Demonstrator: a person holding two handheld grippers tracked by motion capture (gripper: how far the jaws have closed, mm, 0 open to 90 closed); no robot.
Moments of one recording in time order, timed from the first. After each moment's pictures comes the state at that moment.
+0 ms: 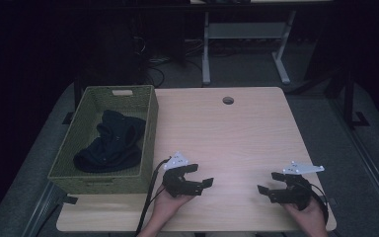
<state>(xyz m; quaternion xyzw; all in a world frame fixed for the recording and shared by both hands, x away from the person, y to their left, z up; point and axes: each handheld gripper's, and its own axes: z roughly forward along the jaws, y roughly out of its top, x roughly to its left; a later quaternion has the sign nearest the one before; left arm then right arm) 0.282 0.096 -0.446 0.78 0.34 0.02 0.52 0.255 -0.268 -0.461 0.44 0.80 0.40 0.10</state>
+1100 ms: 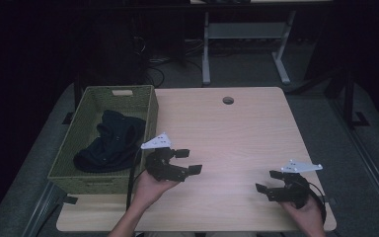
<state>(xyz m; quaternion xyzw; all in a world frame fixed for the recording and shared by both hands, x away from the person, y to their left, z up) 0.299 0.136 -0.375 0.78 0.30 -0.01 0.55 0.258 -0.263 -0.458 0.44 0.80 0.41 0.10</state>
